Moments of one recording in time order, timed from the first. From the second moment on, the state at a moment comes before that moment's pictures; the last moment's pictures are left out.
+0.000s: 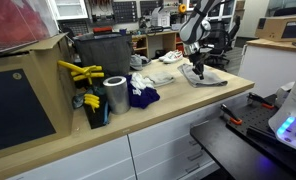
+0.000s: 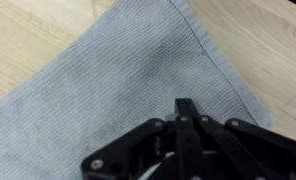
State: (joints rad) arm -0.05 0.49 0.04 -2.09 -0.22 2.16 -0.33
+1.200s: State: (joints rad) arm -0.05 0.43 0.05 -2.23 -0.24 2.29 -0.37
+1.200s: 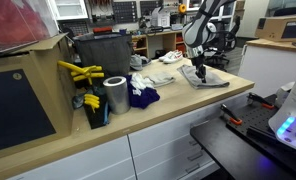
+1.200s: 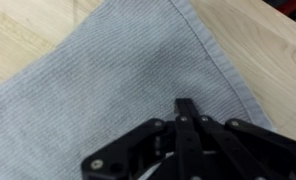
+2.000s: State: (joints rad) arm -0.03 0.43 0.07 -2.23 -0.23 2.27 -0.37
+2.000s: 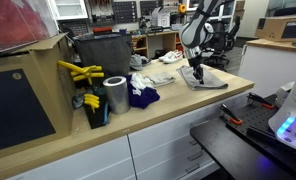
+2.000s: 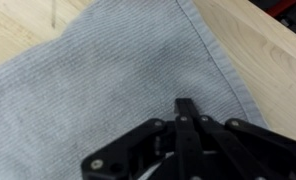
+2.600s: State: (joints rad) arm 0.03 0.45 0.14 -2.21 -0.13 2.27 -0.31
